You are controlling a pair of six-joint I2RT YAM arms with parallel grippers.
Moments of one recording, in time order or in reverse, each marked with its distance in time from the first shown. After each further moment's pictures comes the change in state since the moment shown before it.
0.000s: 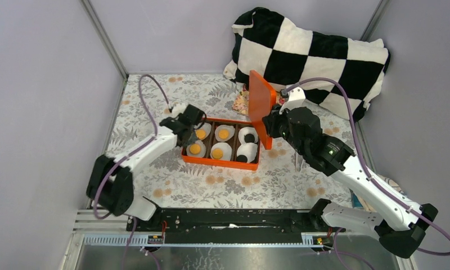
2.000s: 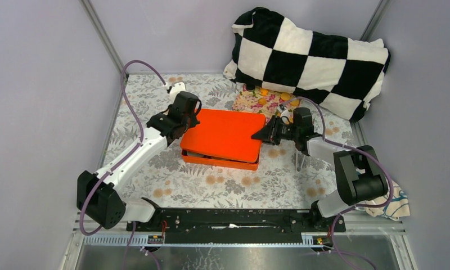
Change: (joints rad) left arm -0.012 -0.159 0.161 0.140 -0.009 0.183; right arm -0.565 0.529 -0.447 0.797 -1.228 0.568
